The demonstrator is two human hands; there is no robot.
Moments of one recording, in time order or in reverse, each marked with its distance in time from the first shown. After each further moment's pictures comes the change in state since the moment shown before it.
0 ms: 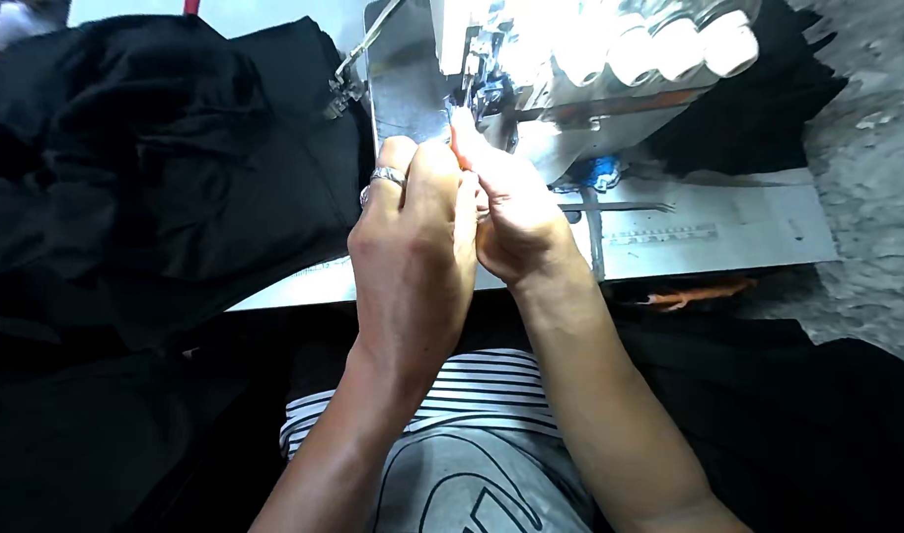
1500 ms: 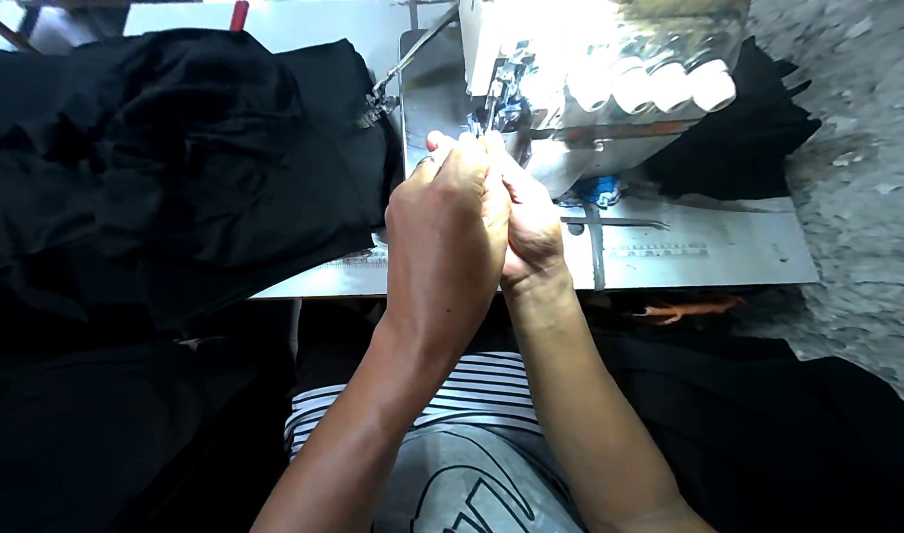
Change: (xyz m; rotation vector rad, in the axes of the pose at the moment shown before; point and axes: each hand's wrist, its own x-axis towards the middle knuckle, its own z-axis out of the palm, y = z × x) left_hand 0.012 0.003 -0.006 -0.085 -0.048 -0.086; right_hand -0.002 0.016 0.002 0.437 -0.194 -0.075
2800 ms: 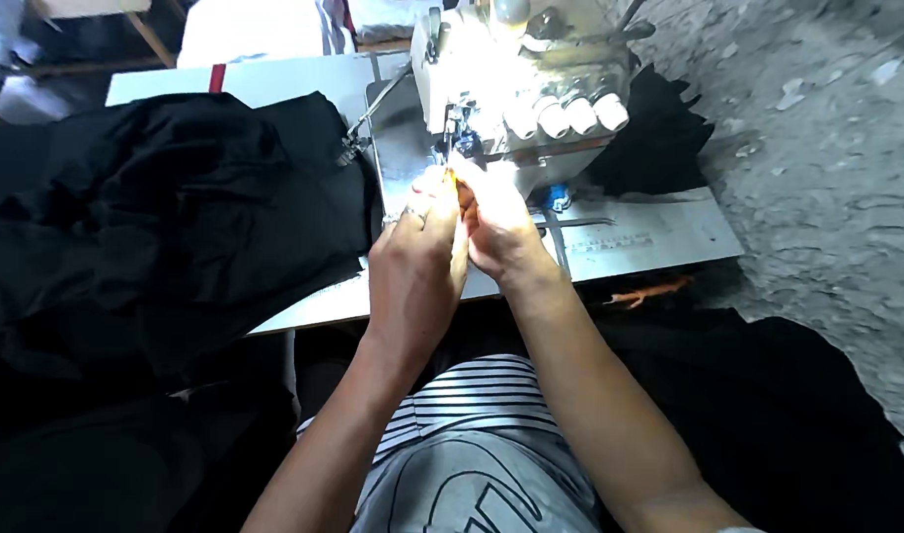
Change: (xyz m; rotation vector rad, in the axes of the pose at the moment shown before) left_hand -0.017 -0.019 -0.004 0.032 -0.079 0.199; right_hand 0.005 -0.016 0.013 -0.475 0.360 -0.041
